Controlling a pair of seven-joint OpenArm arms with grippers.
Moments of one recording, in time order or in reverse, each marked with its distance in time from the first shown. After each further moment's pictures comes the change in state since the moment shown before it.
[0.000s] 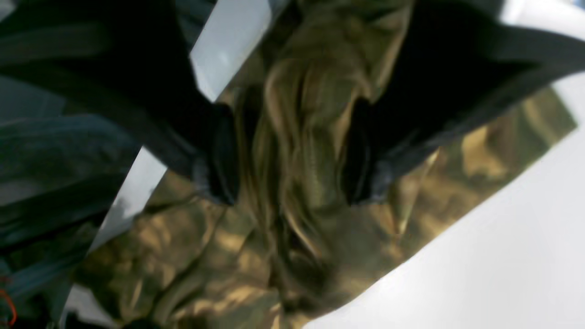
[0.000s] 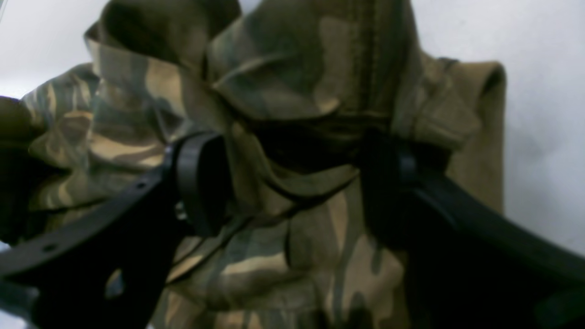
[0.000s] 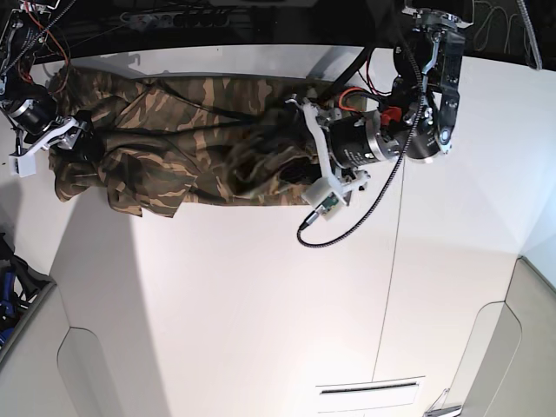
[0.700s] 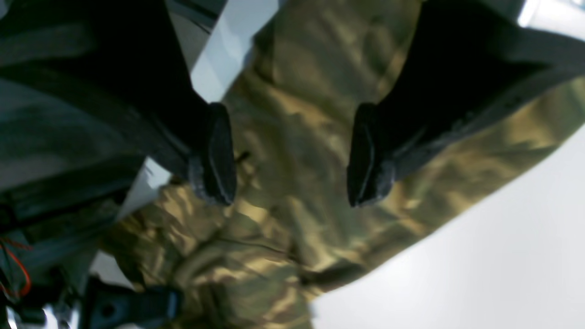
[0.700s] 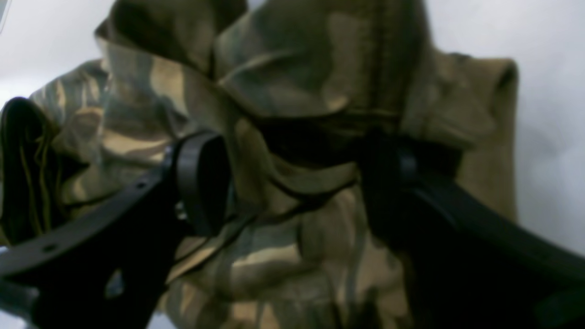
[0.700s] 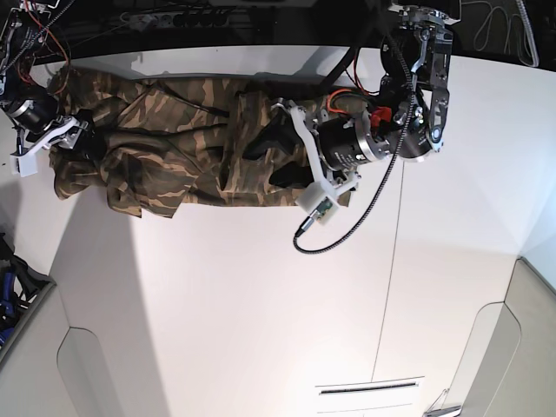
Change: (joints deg) left arm 0.2 3.3 -1.6 1.0 -0.3 1.5 0.7; right arm -0.2 0.2 0.0 1.6 3.3 -0.5 -2.6
